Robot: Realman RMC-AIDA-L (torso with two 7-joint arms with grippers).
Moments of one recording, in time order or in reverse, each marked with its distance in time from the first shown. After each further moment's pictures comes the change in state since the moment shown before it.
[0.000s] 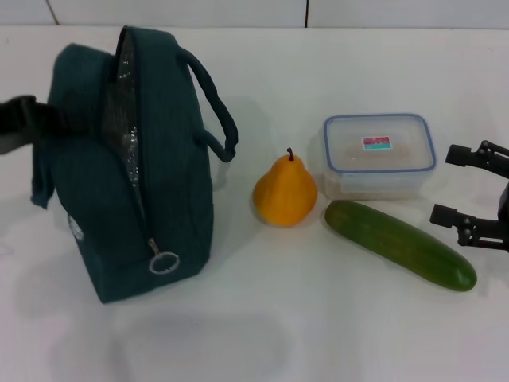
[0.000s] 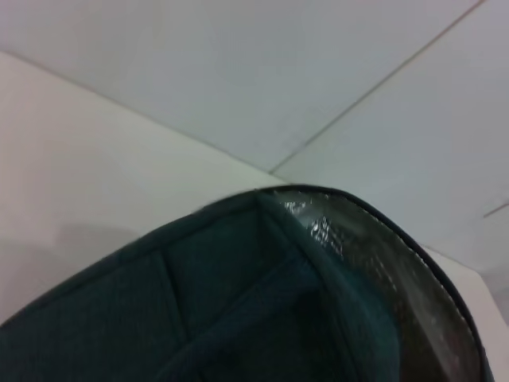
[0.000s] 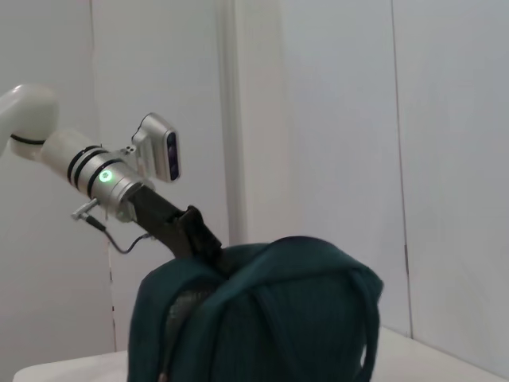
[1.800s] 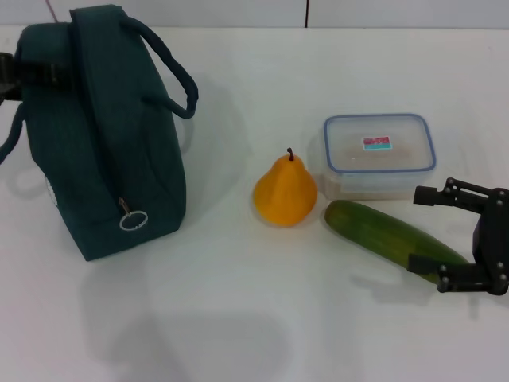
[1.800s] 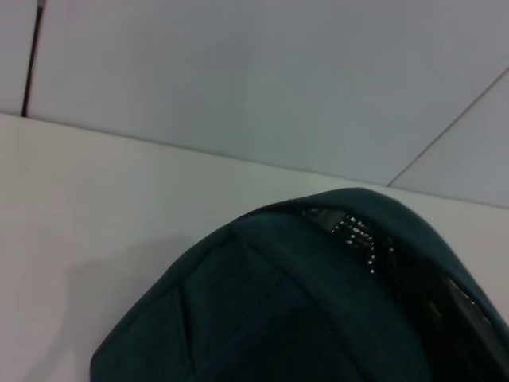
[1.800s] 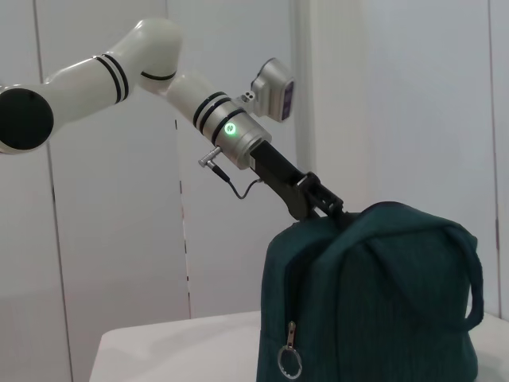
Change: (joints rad) left arm -0.225 0.104 -0.035 -0.061 0.304 -0.014 0.012; right arm 0.007 0.005 -0.127 0.003 -0.007 -0.015 -0.029
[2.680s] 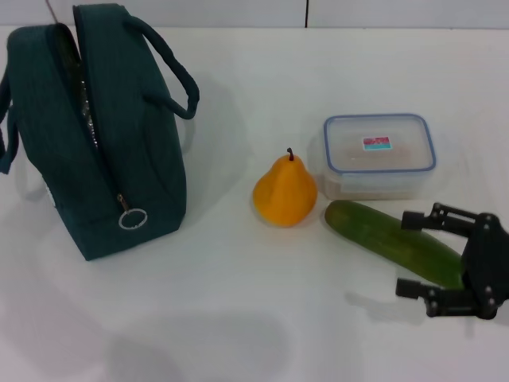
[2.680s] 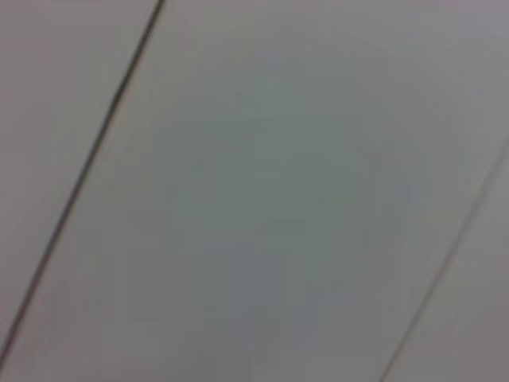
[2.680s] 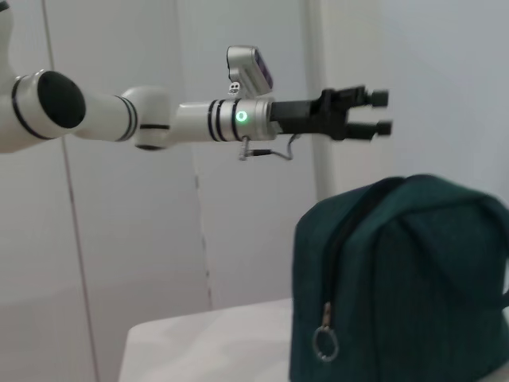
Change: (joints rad) left arm -0.019 0.060 -0.428 -0.427 -0.446 -0.105 0.624; right arm -0.032 0.028 -0.034 0.002 -0.007 0.005 0.000
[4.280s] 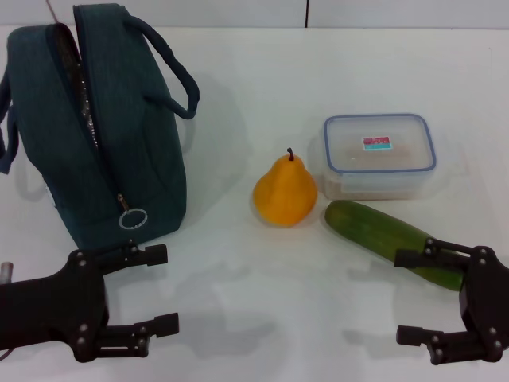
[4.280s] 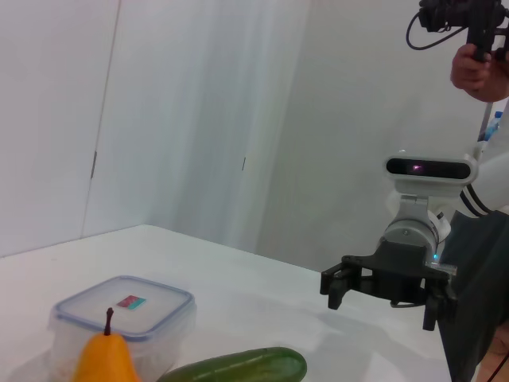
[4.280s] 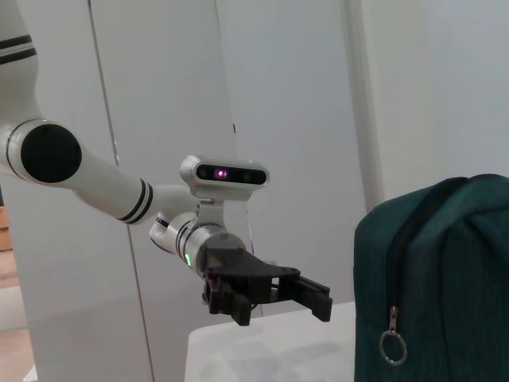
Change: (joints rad) left arm 0.300 -0.085 0.570 -0.369 -0.147 0.367 0.991; right arm -0.020 0.005 -0.034 -0.004 -0.033 -0.073 0.000
